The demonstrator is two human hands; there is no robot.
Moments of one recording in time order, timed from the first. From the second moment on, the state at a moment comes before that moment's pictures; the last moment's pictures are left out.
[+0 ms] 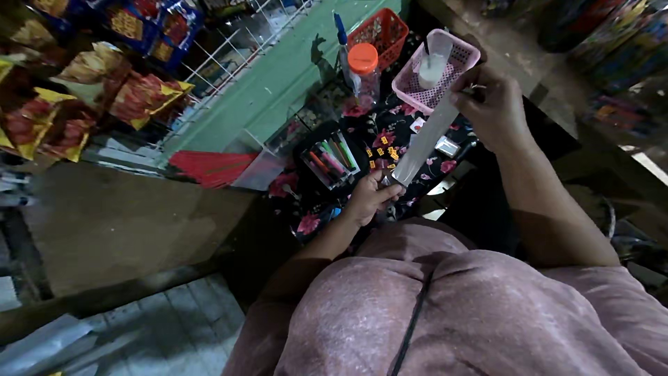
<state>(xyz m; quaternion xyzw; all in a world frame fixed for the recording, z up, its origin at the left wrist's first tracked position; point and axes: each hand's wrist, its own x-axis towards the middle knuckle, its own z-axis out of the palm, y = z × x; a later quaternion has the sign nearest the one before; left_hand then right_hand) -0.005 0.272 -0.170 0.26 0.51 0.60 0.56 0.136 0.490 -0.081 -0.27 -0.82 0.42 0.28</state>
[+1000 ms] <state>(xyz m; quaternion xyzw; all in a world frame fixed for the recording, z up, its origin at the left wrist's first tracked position) -0.005 0.293 -0.151 0.55 0.75 0.30 0.20 0.112 0.445 -0.049 -0.25 -0.89 0.28 0.27</state>
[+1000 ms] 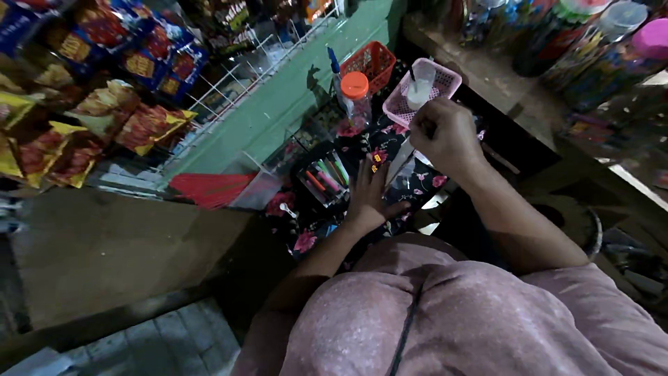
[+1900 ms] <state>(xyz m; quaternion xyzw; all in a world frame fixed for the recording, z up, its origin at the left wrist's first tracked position) -0.004 0.278 -0.109 0.68 0.46 0.55 0.16 0.175 0.376 -0.049 0.11 -0.92 0.07 0.36</state>
